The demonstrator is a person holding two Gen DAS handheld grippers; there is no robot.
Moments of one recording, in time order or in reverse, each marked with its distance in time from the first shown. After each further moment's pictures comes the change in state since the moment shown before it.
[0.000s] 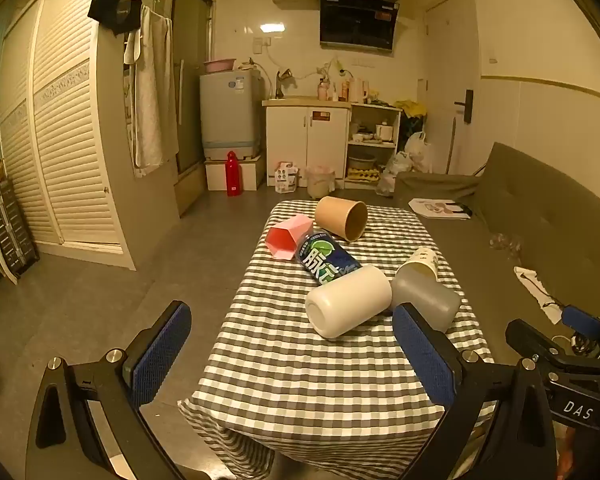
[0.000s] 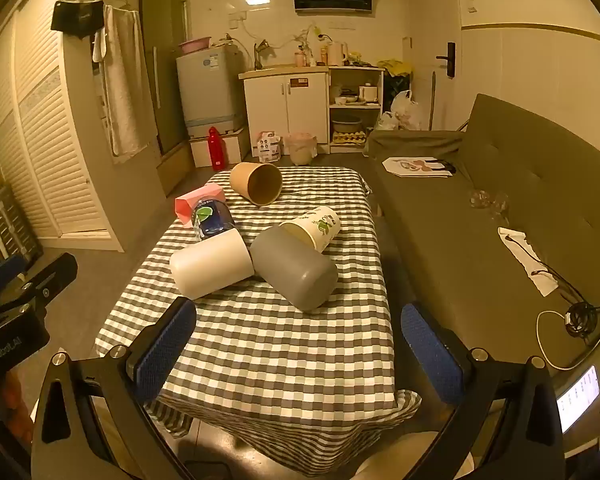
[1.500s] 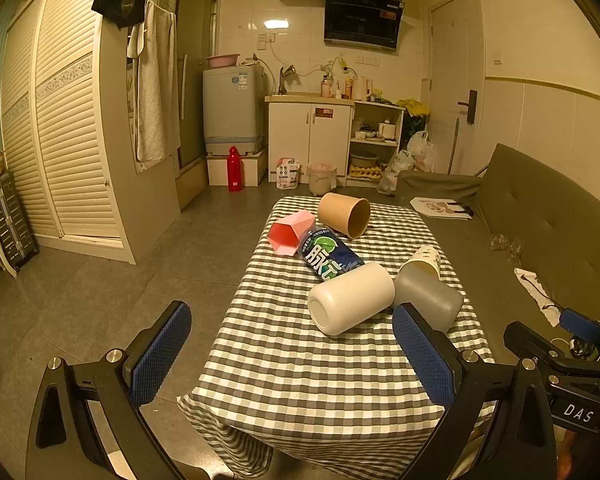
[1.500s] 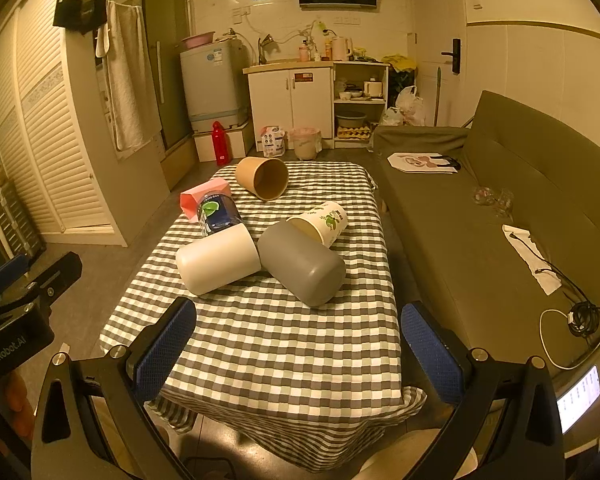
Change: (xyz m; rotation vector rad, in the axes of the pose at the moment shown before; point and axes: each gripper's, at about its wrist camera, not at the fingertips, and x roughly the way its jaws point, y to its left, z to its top) left arm 0.004 0.002 -0.002 -0.002 0.016 0.015; right arm 0.004 0.004 -0.003 0.006 0.018 0.019
